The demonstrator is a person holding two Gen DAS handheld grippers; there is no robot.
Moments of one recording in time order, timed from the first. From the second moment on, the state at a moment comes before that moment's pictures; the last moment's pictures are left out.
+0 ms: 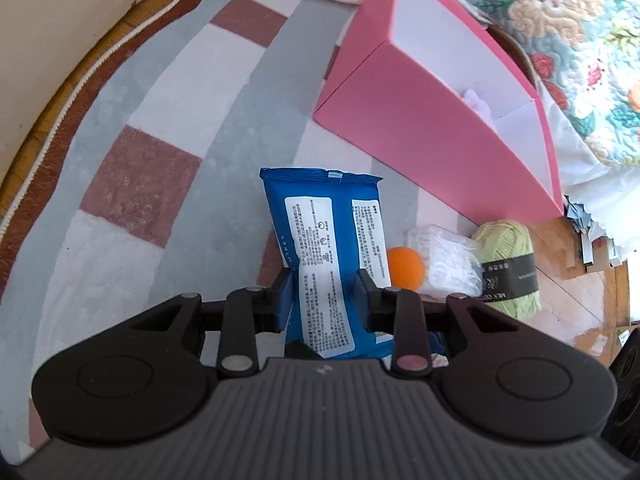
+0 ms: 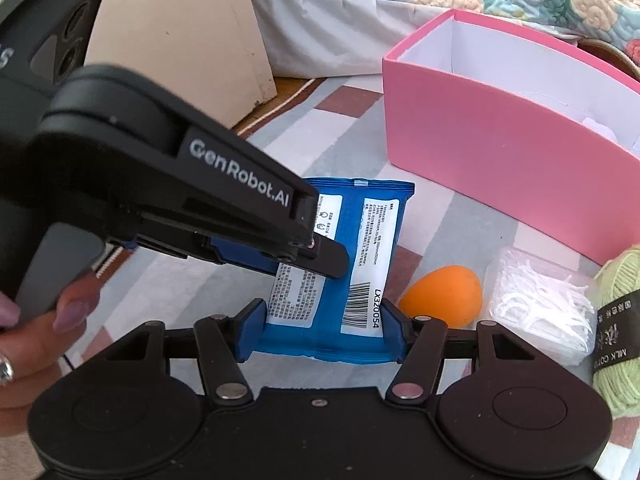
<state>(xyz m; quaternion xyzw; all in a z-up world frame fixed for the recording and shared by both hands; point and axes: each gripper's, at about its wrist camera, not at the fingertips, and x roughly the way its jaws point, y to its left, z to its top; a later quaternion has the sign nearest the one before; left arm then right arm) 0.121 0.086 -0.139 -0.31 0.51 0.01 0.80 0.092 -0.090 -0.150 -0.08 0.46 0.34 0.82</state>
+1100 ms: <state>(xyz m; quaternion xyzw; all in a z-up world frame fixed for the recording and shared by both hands) 0.085 0.038 -0.050 -0.27 0.44 -0.04 0.86 0.097 -0.133 -0.072 -0.08 0.44 0.36 0.82</state>
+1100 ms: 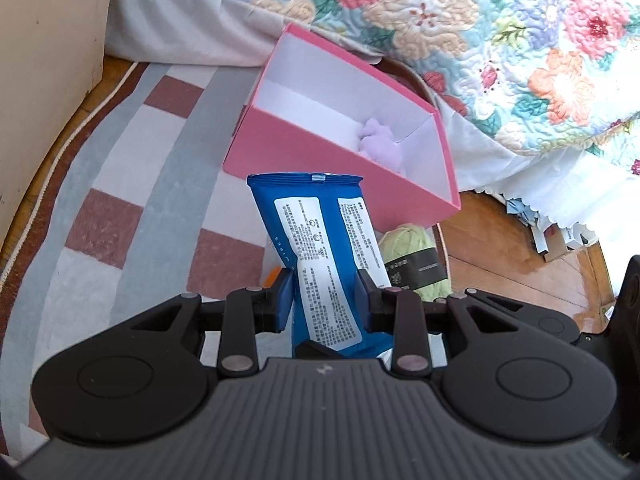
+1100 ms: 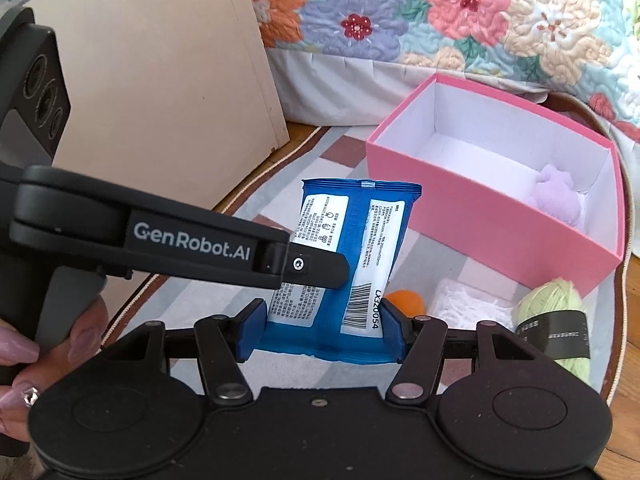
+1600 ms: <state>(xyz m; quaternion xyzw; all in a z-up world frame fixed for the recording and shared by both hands) 0.094 0.030 -0.010 -0.24 0.42 -0.05 0.87 0.104 -0.148 -0.041 -0.06 0.41 0.39 0.82</state>
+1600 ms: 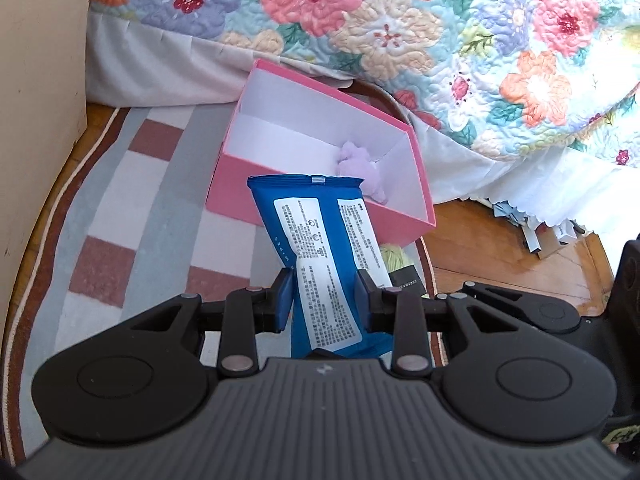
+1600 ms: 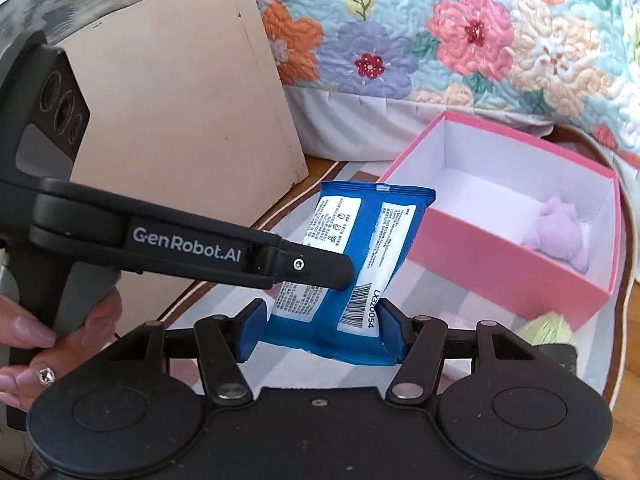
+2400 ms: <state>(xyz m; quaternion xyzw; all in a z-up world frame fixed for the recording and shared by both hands) 0.177 0.010 0.053 -0.18 0.43 -0.09 0.88 0.169 -0.162 0.007 -0.03 0.43 0.39 0.81</state>
